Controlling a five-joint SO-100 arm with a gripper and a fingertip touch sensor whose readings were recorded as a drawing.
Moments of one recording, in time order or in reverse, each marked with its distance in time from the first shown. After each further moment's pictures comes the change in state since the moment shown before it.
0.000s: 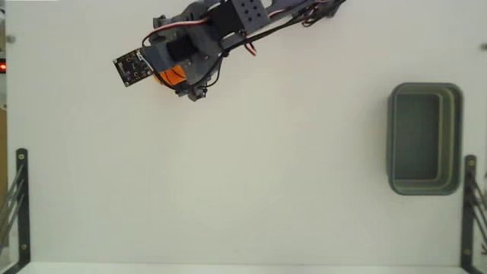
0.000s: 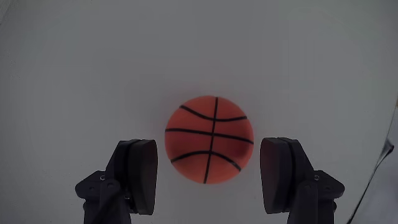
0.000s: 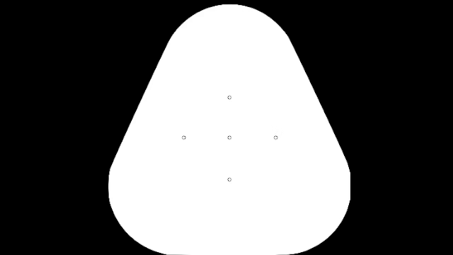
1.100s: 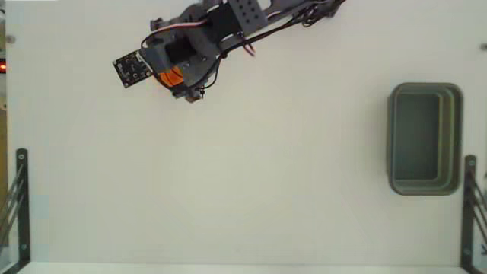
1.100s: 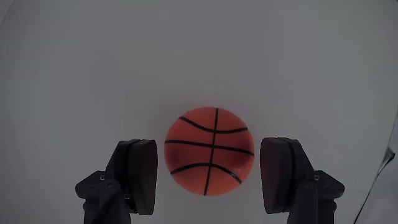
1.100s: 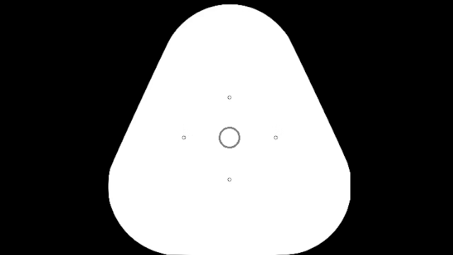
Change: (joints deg) arm 0.1 0.0 2.4 -4.7 0.0
